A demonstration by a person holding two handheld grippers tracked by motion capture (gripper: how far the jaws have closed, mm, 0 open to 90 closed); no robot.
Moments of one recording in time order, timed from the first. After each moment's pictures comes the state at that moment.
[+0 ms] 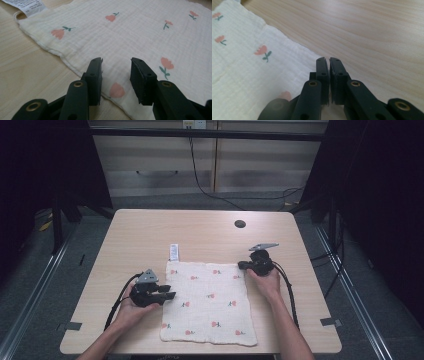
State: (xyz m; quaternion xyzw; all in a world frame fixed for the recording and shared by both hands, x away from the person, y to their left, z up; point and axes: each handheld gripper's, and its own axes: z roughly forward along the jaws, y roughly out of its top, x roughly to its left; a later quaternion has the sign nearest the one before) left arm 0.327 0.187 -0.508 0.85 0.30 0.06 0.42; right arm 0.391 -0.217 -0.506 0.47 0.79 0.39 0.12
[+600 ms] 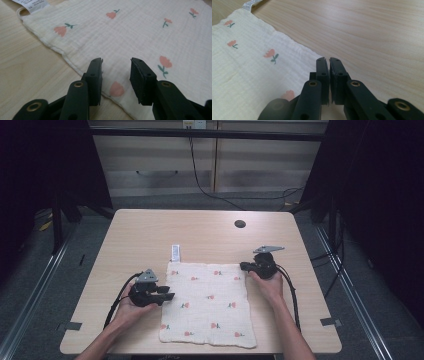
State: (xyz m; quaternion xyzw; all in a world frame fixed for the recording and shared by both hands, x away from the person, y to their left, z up) left arm 0.328 0.189 -0.501 0.86 0.30 0.04 0.41; right arm 0.376 -0.223 -0.500 0.46 0.77 0.41 0.13
